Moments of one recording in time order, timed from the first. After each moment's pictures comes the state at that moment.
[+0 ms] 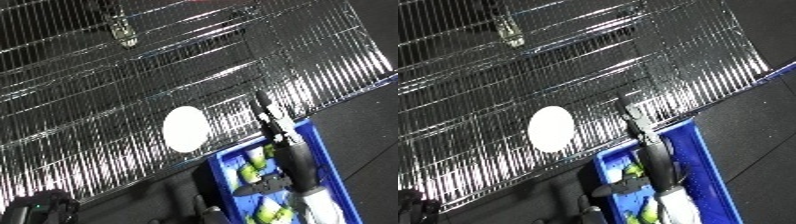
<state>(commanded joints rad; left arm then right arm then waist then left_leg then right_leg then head) -0.15 0.45 -0.18 0.05 -0.74 -0.21 -0.08 -0.15 -0.46 0.21 -0.11 0.28 -0.30 -0.17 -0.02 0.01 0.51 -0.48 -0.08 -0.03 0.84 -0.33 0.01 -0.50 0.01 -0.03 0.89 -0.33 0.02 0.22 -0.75</state>
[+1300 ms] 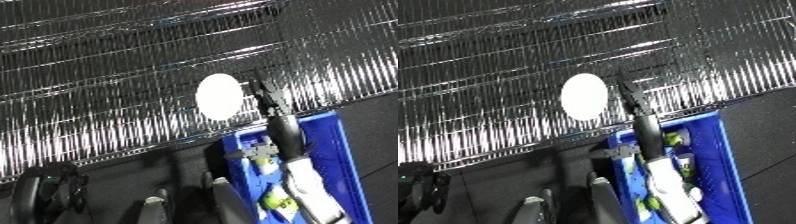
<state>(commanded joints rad) -0.16 0.45 -0.19 0.03 -0.73 -0.20 -0.06 -0.34 -0.40 0.27 0.15 0.28 -0.33 -0.26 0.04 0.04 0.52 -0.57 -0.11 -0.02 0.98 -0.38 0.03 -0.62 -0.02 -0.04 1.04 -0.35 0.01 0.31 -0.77</state>
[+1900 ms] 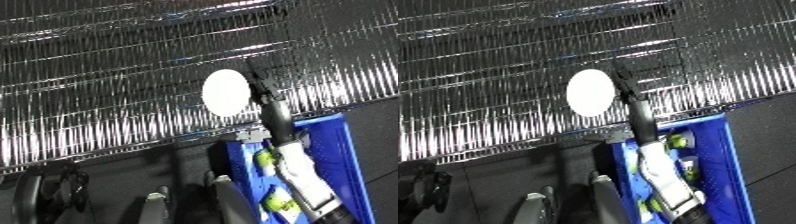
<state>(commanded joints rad) -0.19 0.46 -0.22 0.04 -0.75 -0.20 -0.04 -0.48 -0.40 0.30 0.29 0.33 -0.28 -0.27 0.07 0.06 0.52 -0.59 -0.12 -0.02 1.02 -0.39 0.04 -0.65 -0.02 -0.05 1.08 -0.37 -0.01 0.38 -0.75</state>
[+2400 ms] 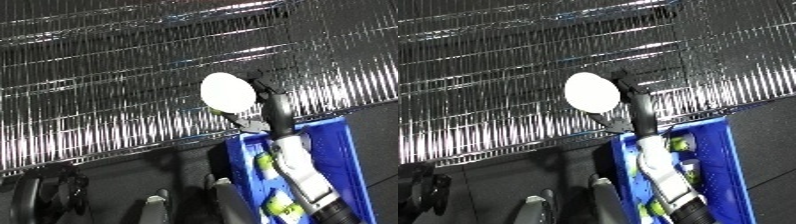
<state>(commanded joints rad) -0.20 0.47 -0.23 0.04 -0.77 -0.21 -0.03 -0.55 -0.41 0.30 0.34 0.35 -0.27 -0.31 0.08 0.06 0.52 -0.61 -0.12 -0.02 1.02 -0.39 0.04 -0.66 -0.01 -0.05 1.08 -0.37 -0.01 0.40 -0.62</state>
